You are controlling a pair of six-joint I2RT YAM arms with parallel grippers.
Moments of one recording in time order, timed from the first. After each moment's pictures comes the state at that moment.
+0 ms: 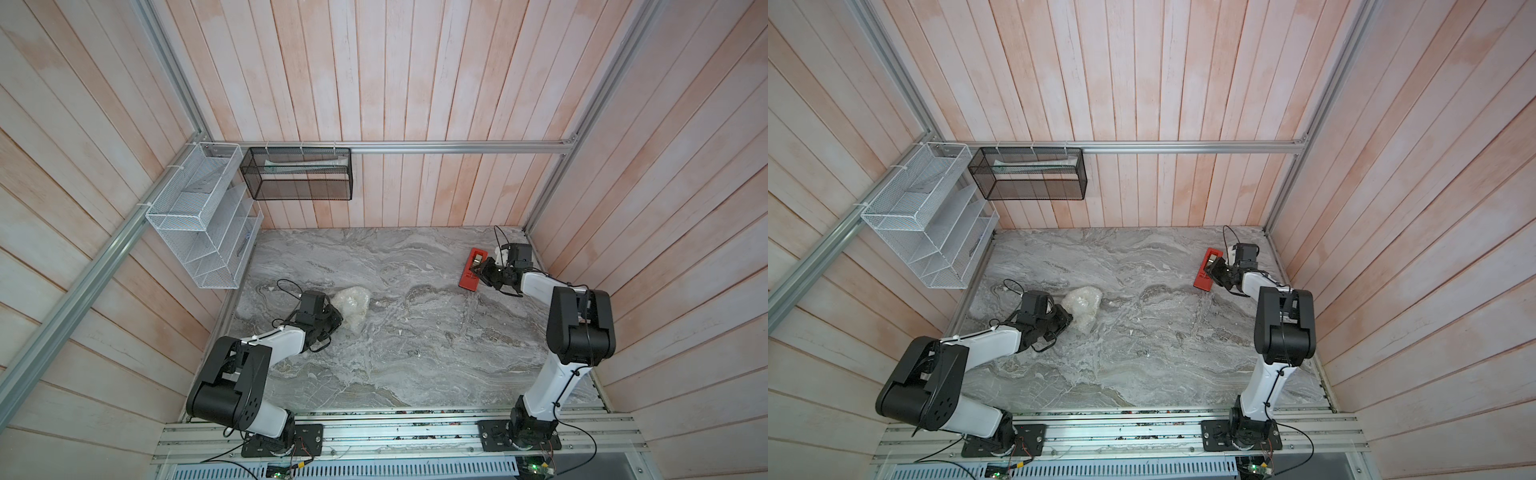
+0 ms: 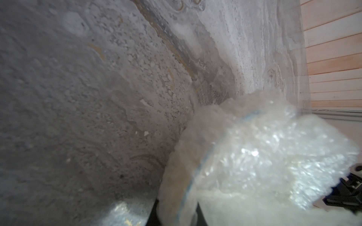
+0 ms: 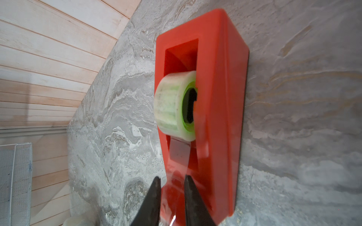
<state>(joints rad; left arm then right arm) -0.25 1.50 0.58 0.08 0.20 -0.95 -0.07 1.89 1.16 -0.08 -0.50 0.63</state>
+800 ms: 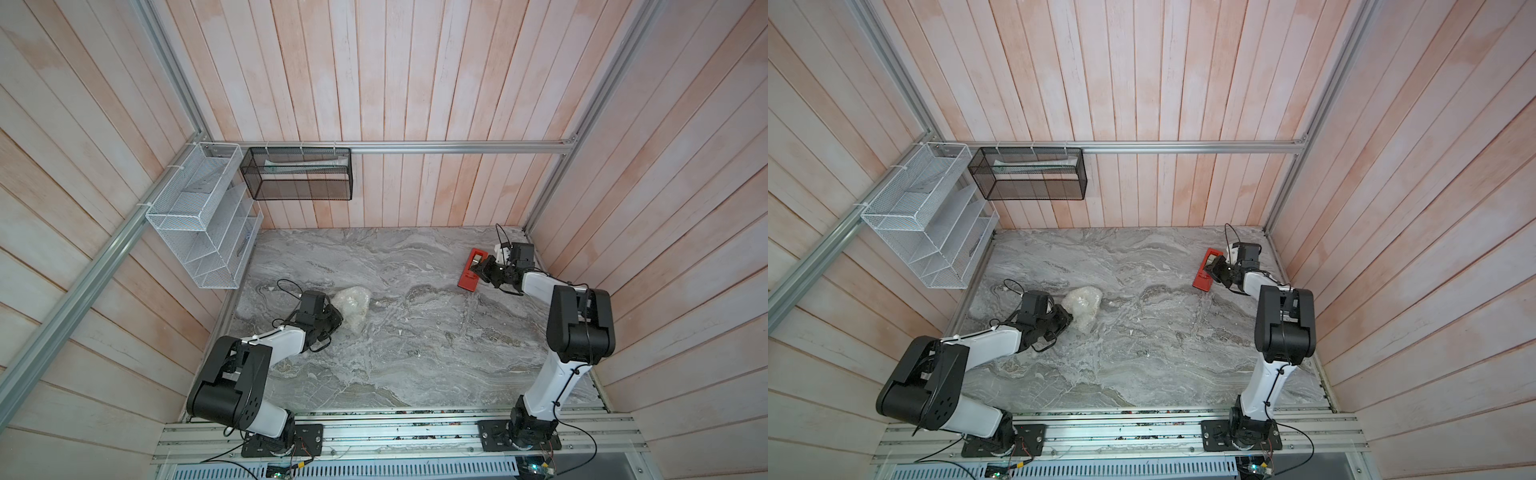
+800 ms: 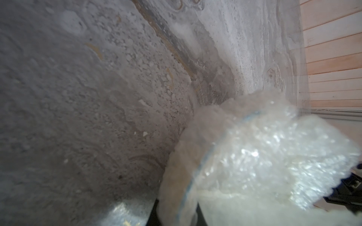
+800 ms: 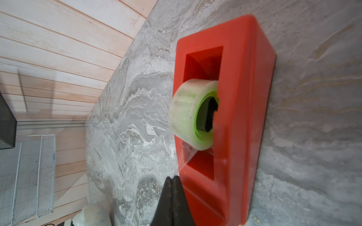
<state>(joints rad) -0.26 1.50 0.58 0.09 0.20 -0.95 -0.08 1.88 1.17 -0.05 -0.60 0.65</state>
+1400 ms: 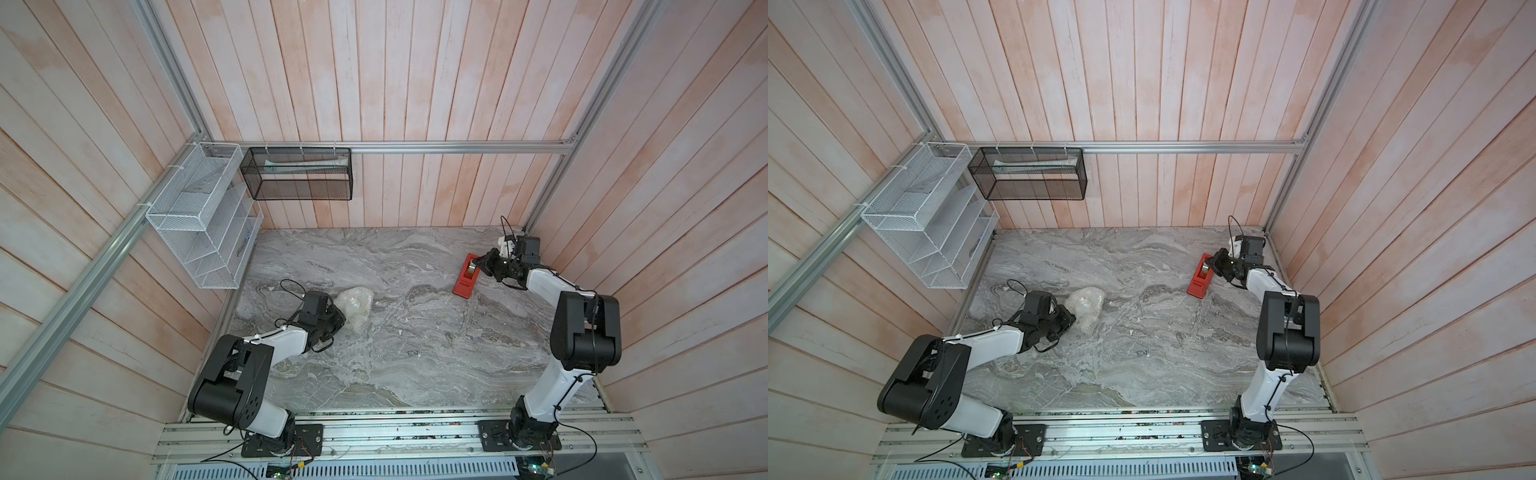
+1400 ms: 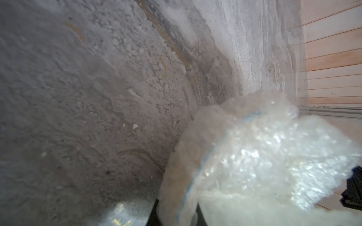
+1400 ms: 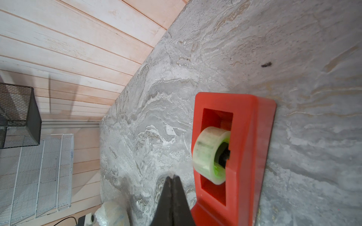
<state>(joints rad) -0.28 1.51 0.58 0.09 0.21 -0.97 -0.08 1.80 1.21 -0.10 -0.62 0.68</state>
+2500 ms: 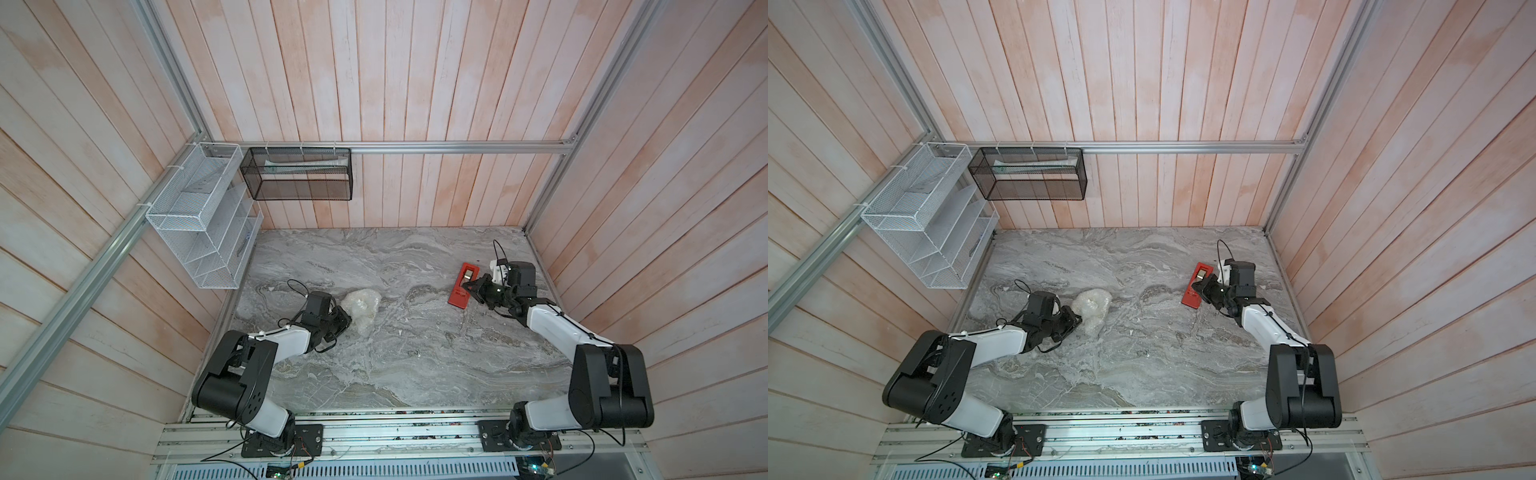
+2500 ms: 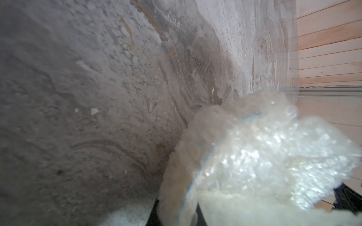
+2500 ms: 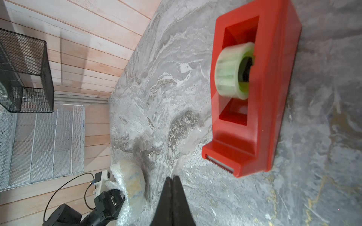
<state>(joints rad) -0.31 1.55 0.58 0.15 0.30 -0.96 0.05 1.40 0.76 -0.04 -0.56 0.80</state>
